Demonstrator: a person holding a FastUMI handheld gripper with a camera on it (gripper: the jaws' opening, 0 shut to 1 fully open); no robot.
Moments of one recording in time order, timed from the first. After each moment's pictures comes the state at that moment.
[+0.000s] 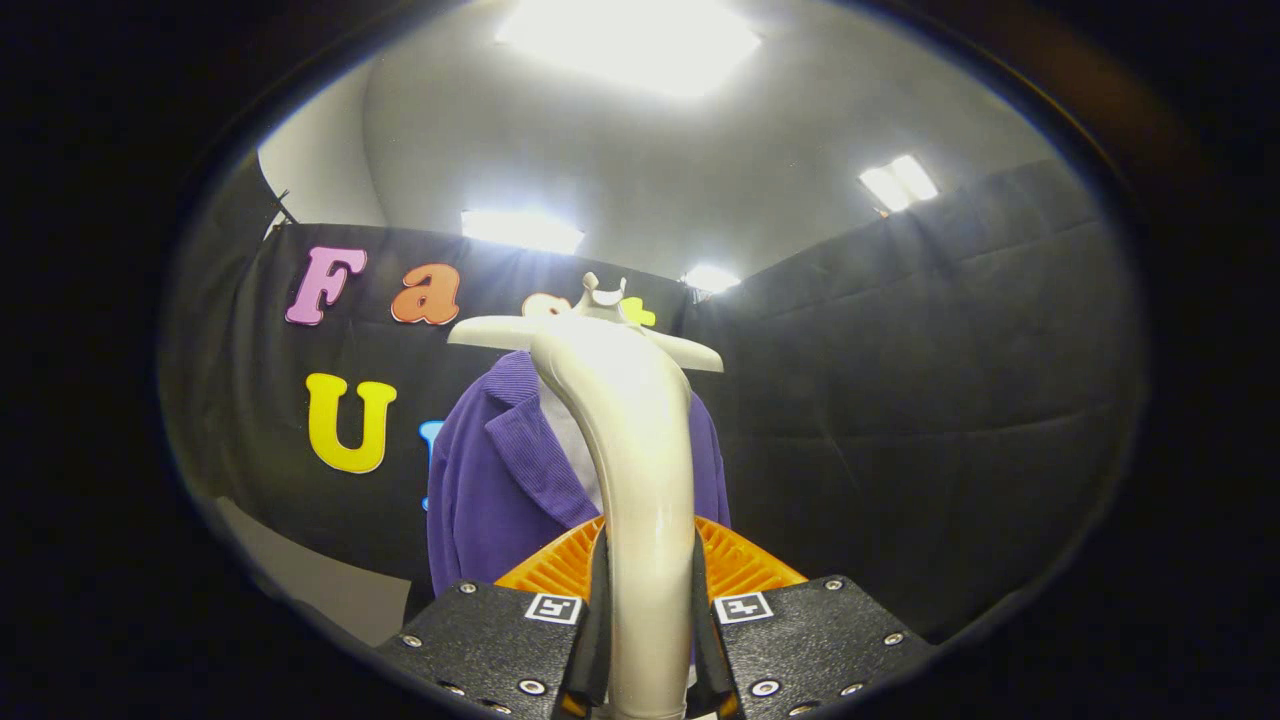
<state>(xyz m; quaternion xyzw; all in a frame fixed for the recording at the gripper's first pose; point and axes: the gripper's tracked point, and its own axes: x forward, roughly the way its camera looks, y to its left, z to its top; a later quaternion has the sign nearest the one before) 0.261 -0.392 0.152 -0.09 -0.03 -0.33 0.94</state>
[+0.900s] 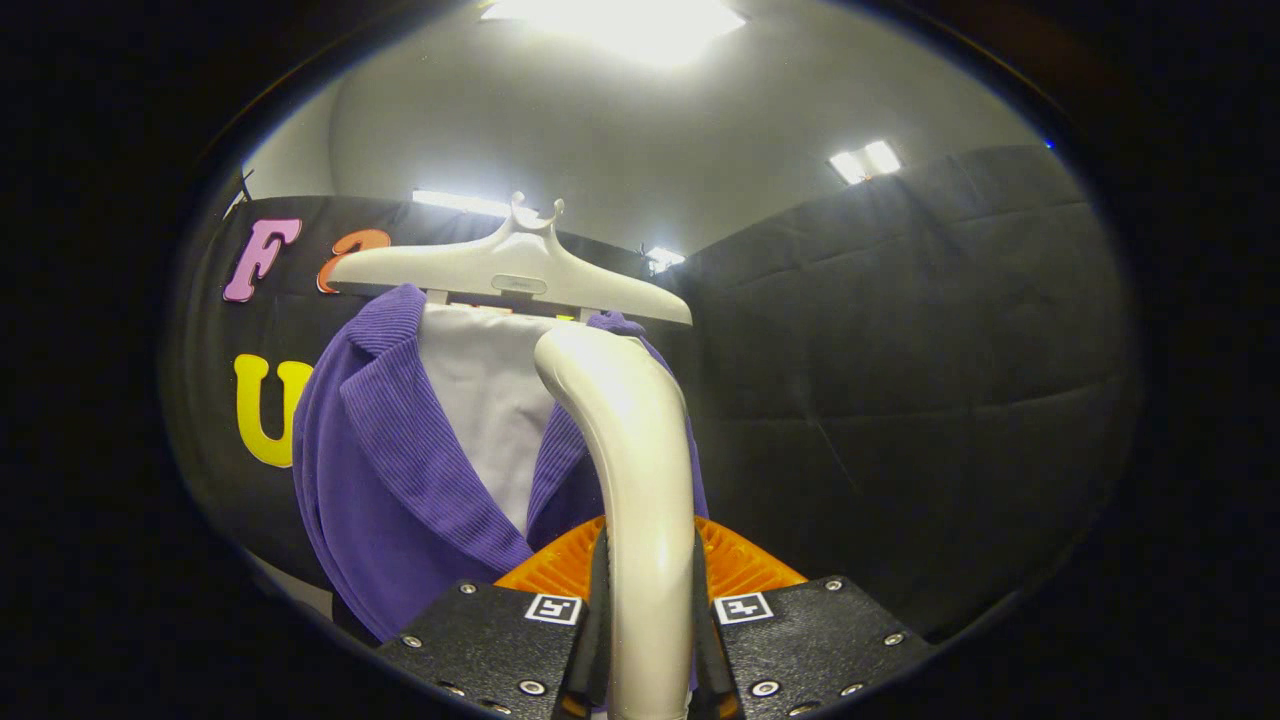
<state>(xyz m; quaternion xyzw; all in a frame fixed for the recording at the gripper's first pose) 0.343 -0.492 0.106 -0.08 0.00 -0.39 0.92</state>
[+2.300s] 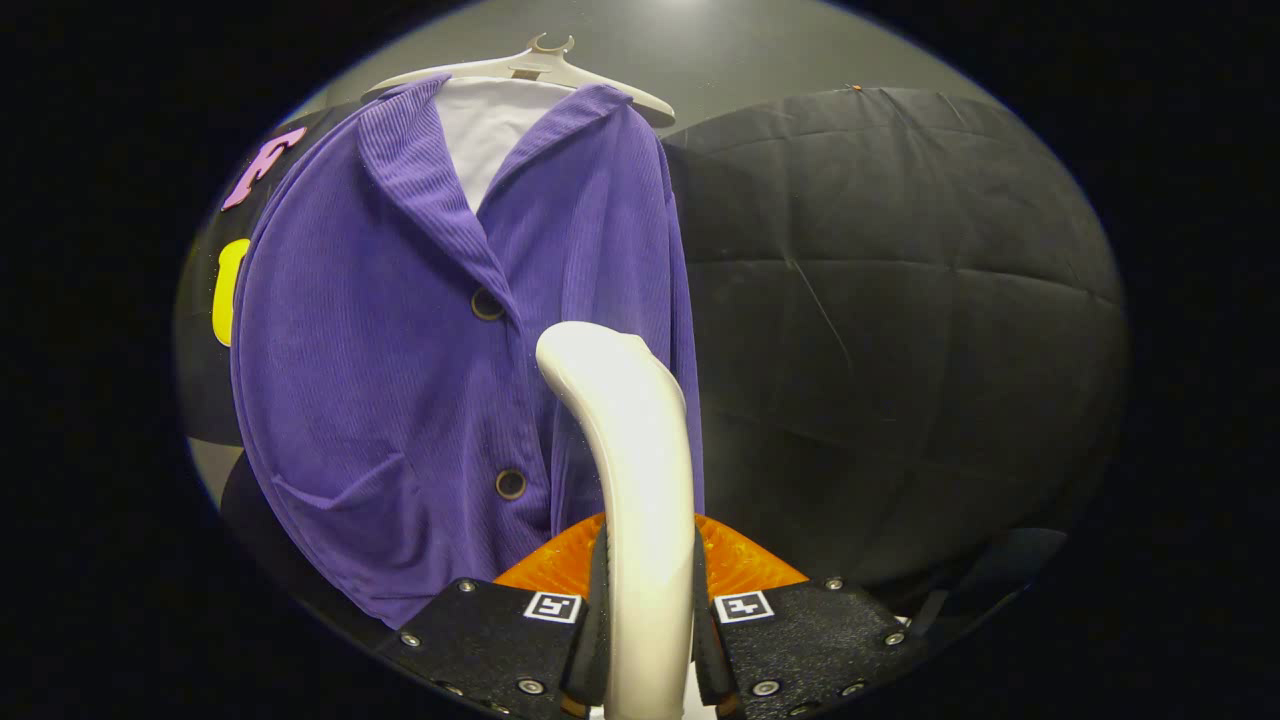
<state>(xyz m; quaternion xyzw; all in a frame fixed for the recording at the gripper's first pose) 0.282 -0.509 -0.115 -0.03 0.15 -0.44 0.89</state>
